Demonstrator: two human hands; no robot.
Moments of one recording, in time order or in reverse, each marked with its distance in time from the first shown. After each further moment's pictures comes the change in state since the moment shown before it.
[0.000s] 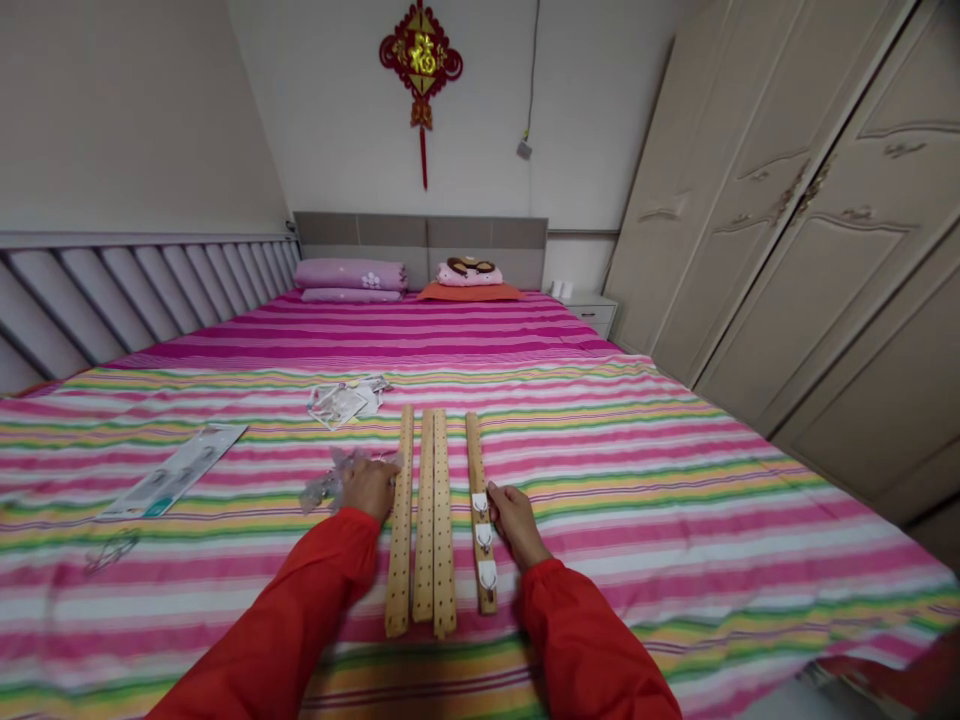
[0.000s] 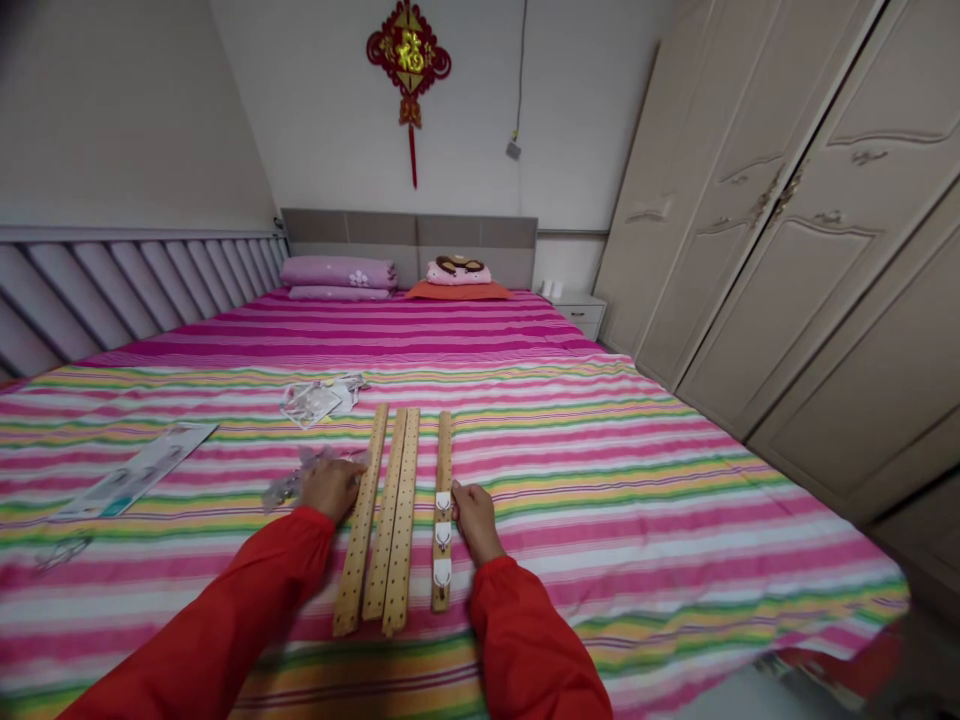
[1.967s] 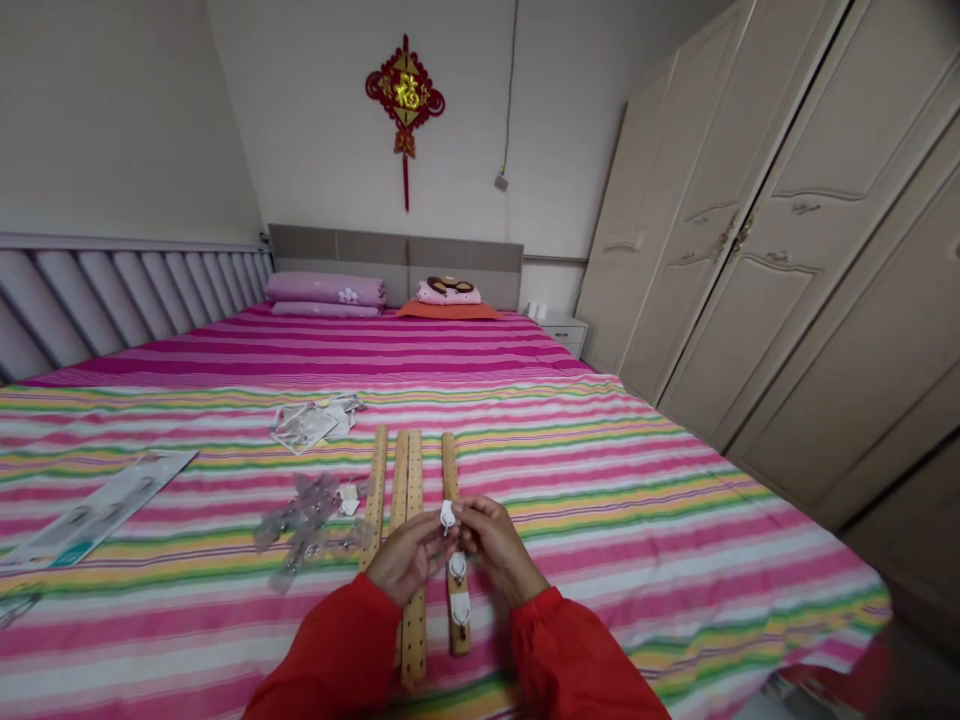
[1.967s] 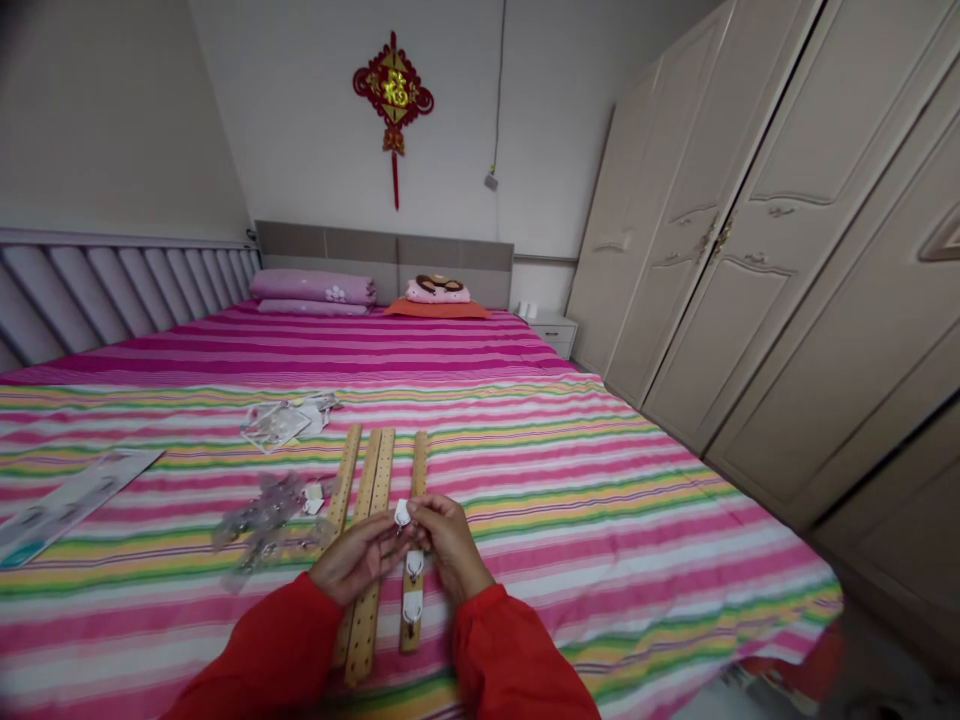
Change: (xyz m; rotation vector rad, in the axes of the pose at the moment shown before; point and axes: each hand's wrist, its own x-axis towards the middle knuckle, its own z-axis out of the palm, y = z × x) left_hand -0.044 0.109 -0.006 -1.991 -0.523 -0.651; right_hand -0.025 -0.070 0.005 0.360 -0.268 0.116
